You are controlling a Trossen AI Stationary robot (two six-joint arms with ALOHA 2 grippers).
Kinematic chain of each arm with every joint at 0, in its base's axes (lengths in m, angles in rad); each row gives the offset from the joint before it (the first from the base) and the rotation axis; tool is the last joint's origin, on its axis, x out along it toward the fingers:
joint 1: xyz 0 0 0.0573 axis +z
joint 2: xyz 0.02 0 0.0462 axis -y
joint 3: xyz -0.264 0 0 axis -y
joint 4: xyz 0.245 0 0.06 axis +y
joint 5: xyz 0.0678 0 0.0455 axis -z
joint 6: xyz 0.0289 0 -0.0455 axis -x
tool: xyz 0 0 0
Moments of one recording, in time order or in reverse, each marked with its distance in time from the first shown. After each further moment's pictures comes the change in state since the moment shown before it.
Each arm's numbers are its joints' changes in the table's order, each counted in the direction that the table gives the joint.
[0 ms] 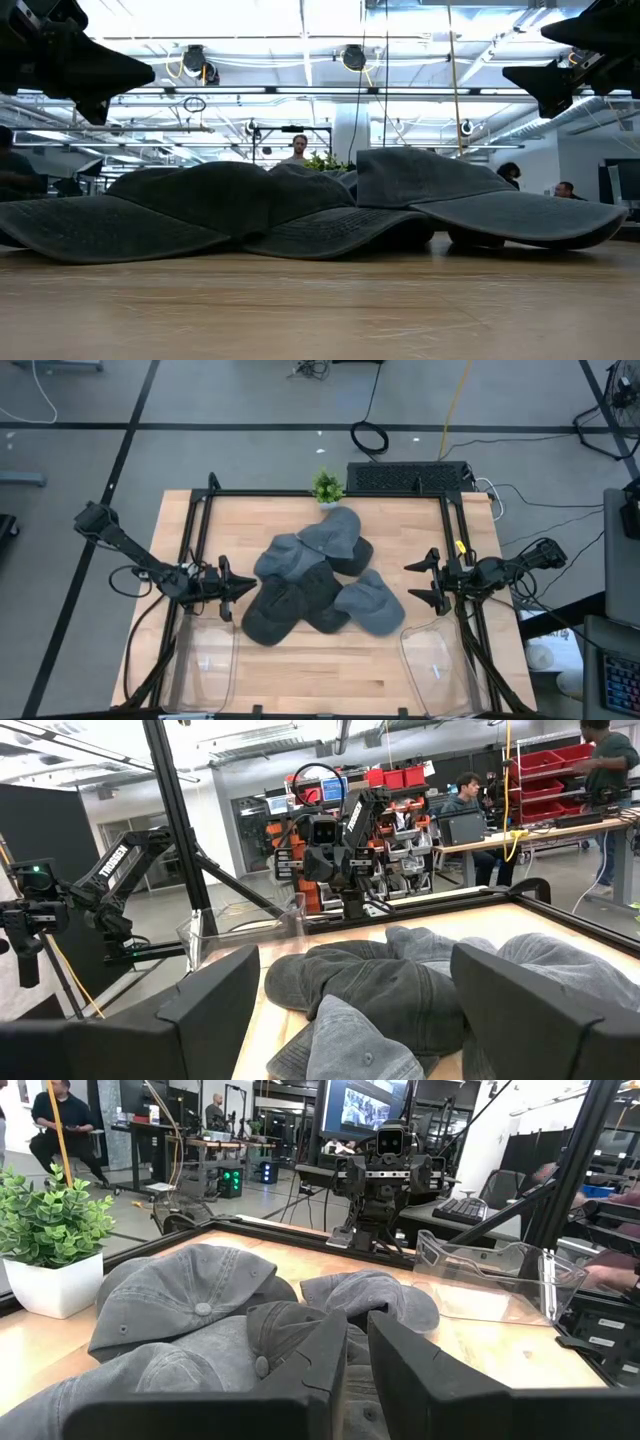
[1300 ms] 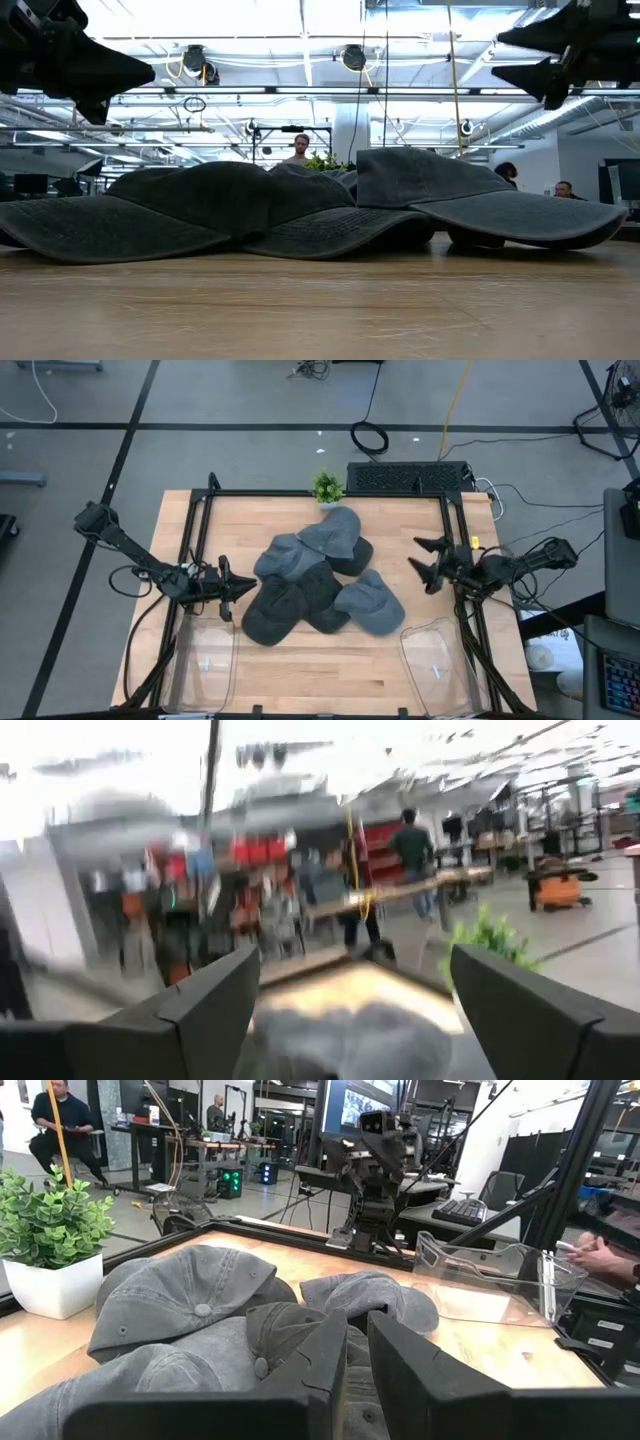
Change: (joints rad) left arm 0.000 0.000 0.000 -0.002 0.000 0.000; right arm -0.069 -0.181 0.004 -0.304 0.341 0.127
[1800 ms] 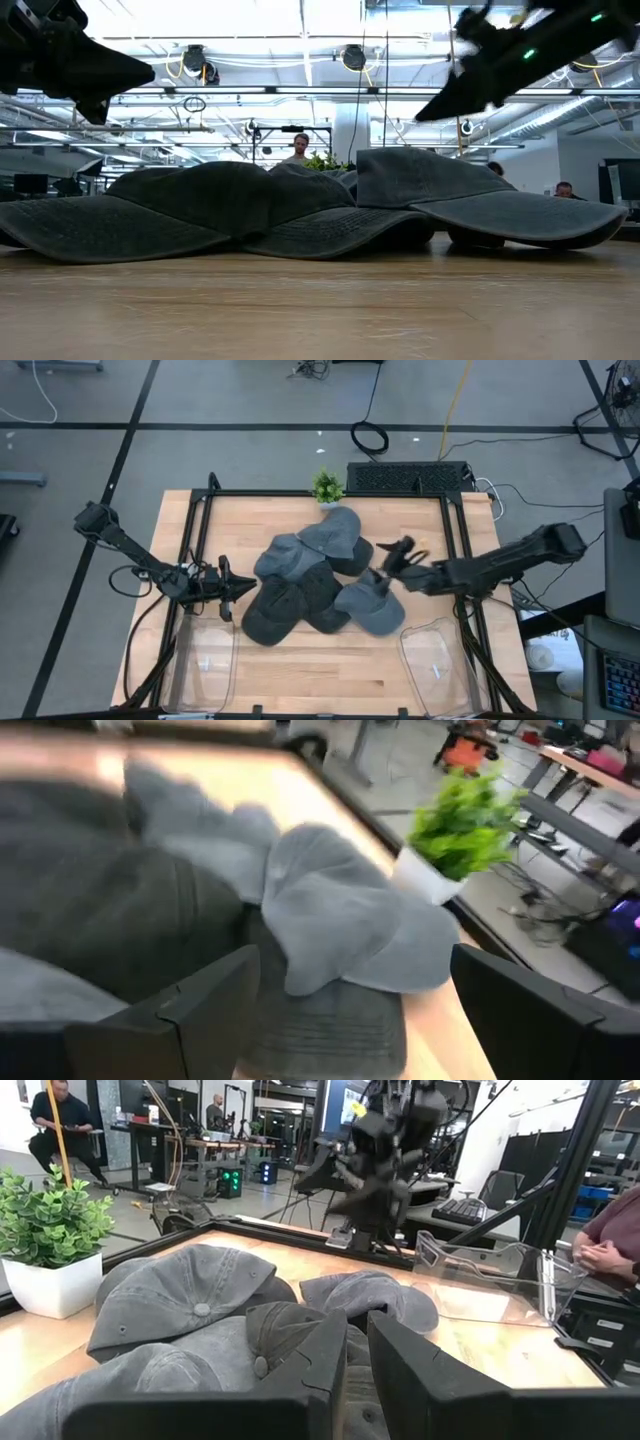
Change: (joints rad) left arm 0.000 0.000 0.000 -0.001 0.000 0.000; right arm -0.115 -0.989 0.505 0.309 0.066 -0.073
